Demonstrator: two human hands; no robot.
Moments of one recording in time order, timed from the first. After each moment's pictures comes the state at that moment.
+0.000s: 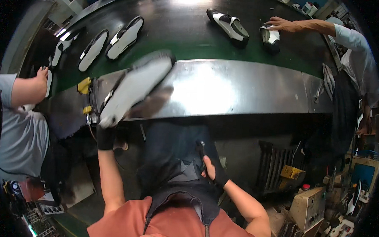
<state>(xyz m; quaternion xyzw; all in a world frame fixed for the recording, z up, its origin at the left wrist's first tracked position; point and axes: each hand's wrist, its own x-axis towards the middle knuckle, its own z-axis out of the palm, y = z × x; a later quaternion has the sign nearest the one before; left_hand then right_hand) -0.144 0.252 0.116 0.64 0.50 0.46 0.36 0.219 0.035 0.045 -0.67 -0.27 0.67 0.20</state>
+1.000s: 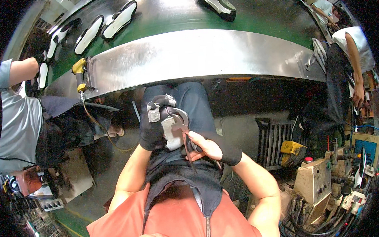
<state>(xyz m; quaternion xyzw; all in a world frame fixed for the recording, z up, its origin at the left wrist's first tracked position) 0.023 0.106 0.143 0.60 0.38 0.50 0.50 0.218 0.013 0.147 -0.41 -0.30 0.83 0.22</state>
